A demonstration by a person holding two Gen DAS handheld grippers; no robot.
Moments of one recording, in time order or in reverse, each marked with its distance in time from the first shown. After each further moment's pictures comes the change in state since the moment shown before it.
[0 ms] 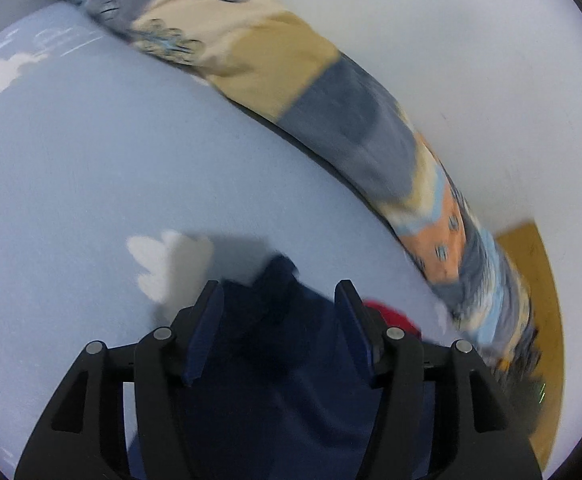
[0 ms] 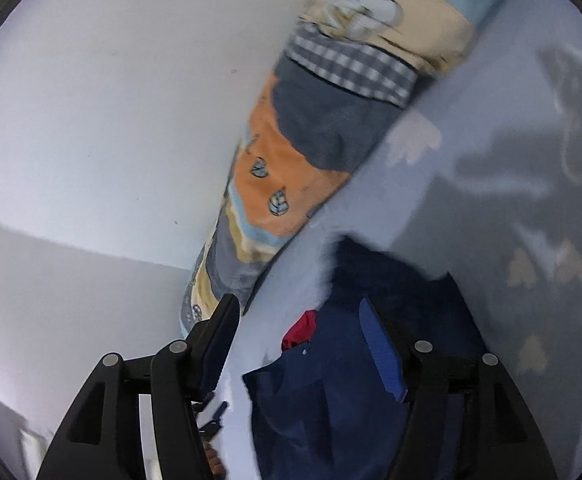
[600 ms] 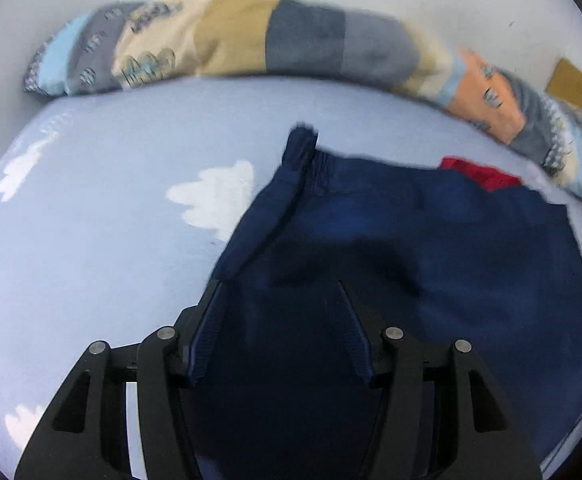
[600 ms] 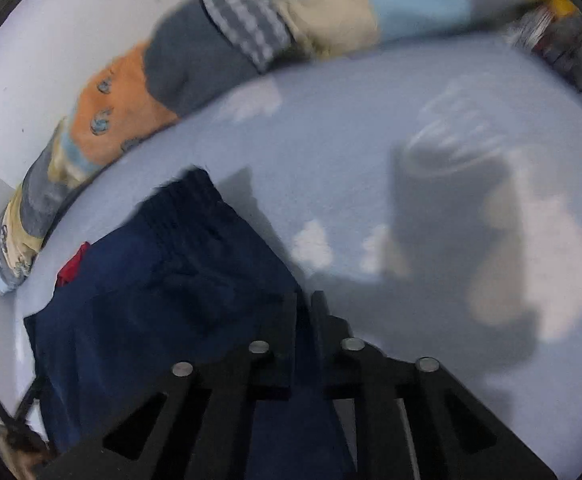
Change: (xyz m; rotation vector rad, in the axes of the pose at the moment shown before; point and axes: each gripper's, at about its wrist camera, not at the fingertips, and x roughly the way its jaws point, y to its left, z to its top) left arm 0.020 -0.014 -0.093 0.437 -0.053 0.351; right arm 0.010 -0.039 -0.054 -0.363 0.008 -0.690
